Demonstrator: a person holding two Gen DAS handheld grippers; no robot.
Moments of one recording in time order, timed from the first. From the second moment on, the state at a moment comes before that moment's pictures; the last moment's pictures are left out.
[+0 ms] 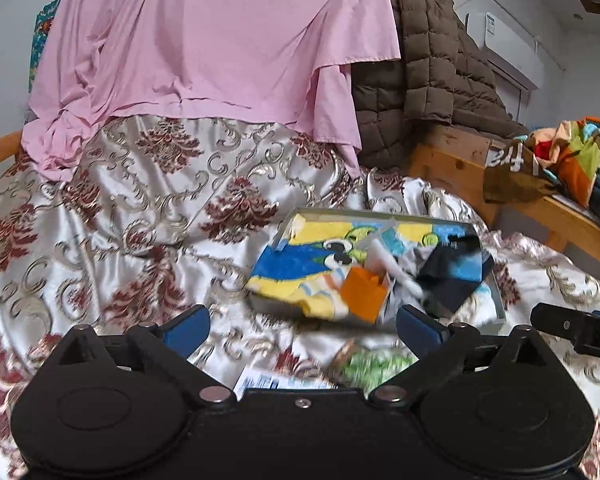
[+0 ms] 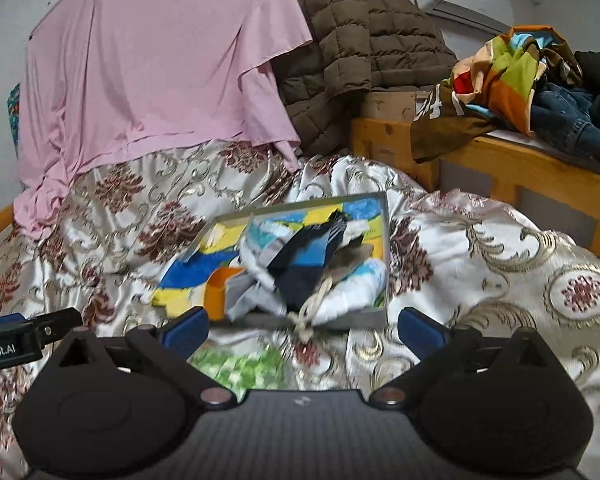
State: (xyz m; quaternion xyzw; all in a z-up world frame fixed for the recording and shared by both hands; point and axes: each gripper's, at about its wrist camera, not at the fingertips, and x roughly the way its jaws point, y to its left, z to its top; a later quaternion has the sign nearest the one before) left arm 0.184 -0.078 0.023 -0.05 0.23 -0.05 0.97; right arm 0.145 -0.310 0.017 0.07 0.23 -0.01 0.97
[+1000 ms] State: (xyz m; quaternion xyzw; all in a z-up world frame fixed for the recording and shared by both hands) left arm 0.122 -0.051 0.011 -0.03 0.25 -0.02 0.97; right arm 0.090 -0.287 0.007 0.06 0.24 -0.02 0.97
